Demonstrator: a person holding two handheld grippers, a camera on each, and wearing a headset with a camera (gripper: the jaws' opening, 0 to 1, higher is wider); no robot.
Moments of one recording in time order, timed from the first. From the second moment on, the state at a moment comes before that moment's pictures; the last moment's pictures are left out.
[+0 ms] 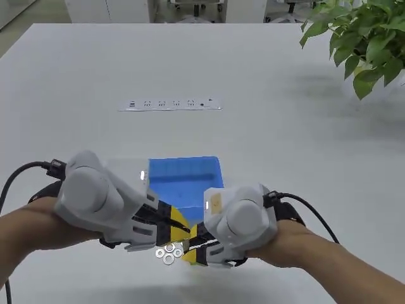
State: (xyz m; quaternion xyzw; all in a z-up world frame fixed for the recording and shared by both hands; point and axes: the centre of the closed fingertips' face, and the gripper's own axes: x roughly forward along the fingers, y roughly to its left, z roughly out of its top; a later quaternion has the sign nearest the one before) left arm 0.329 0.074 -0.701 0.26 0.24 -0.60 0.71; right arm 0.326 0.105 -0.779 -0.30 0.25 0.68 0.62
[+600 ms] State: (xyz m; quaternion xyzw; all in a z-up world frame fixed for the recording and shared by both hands) left arm 0.328 0.074 -0.701 0.25 0.24 -0.60 0.72; right arm 0.324 0.102 -0.779 -0.29 0.26 0.67 0.63
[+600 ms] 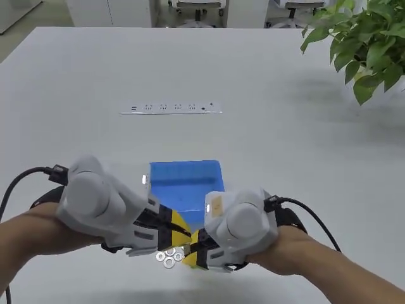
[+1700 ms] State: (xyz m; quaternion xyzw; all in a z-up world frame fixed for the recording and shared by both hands) left arm 0.338 0.106 -0.674 0.13 0.21 -0.51 0.83; right arm 0.330 0.104 -0.725 -0.30 0.24 0.69 0.62
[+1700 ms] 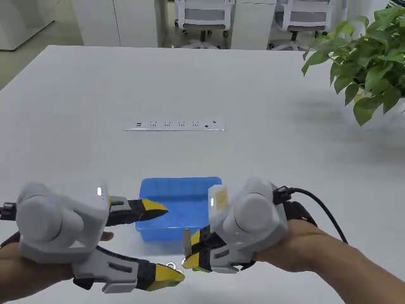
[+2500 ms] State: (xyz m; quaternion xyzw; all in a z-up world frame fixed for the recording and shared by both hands) left arm 0.329 0.135 -0.671 0.10 0.21 -0.45 0.86; right arm 0.368 0.109 -0.674 -0.32 0.23 0.70 0.60
